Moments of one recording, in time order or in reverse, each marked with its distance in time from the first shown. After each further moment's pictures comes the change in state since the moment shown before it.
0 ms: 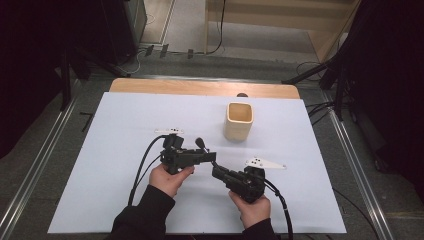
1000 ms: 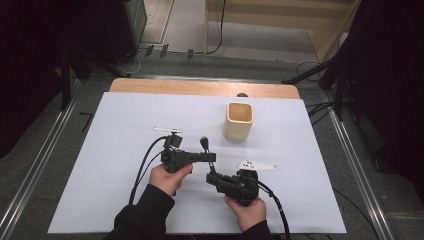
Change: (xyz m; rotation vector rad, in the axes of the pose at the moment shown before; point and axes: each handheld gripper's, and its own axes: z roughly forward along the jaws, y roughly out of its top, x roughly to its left) left arm 0.011 0.000 0.002 0.050 -0.170 -0.130; right arm 0.004 -0.009 0.012 0.085 0.022 -0.006
